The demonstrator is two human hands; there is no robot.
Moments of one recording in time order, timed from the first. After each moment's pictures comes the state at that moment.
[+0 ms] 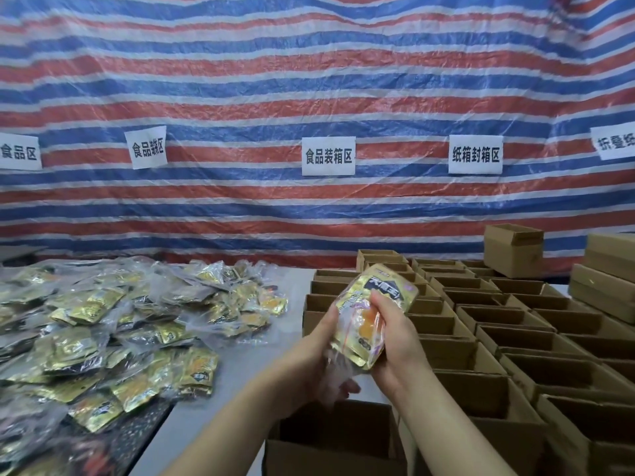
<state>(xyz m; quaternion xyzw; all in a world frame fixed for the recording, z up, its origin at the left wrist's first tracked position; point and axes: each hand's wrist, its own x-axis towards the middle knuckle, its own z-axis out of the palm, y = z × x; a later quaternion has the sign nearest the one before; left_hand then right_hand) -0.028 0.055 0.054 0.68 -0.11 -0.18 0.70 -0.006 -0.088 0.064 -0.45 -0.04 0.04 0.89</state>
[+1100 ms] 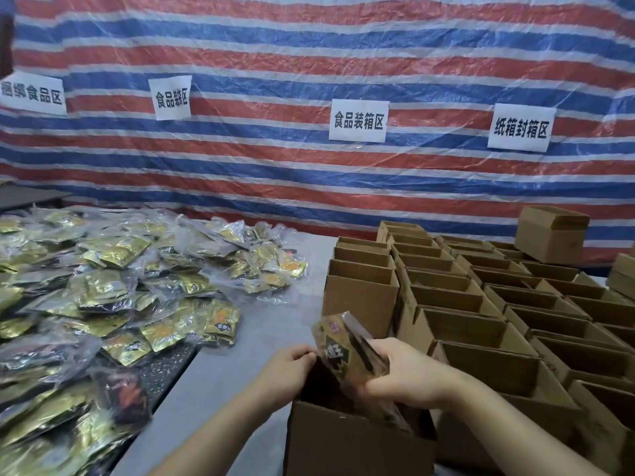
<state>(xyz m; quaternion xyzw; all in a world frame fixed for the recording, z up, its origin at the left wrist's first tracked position) -0.023 0.108 -0.046 0.81 0.04 -0.03 0.58 -0.011 -0.104 0.021 -0.86 -0.30 0.19 0.37</state>
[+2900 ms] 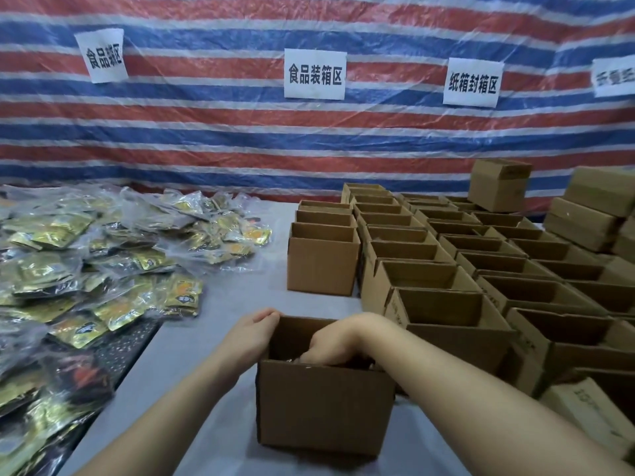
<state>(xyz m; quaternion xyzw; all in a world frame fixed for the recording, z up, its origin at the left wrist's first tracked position) -0.034 0.100 -0.044 0.82 0.05 -0.02 0.57 0.005 -0.059 -0.008 -0.89 -0.15 0.42 0.12</state>
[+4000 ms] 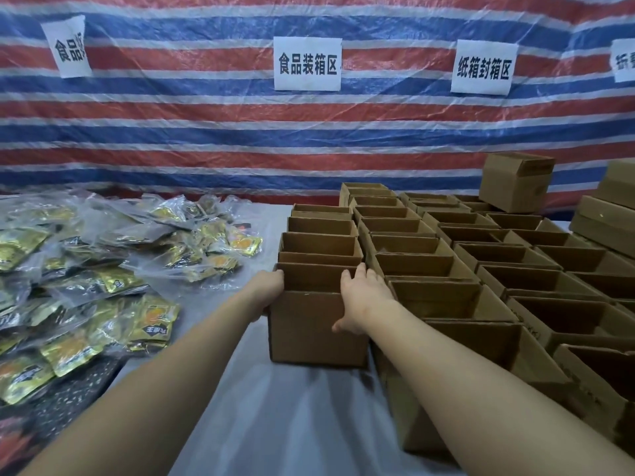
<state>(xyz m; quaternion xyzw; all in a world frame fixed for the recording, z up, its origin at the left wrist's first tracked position) 0.167 0.085 -0.037 0.80 0.13 -0.10 0.57 0.136 -0.093 -0.022 -1.00 -0.04 0.04 -0.07</state>
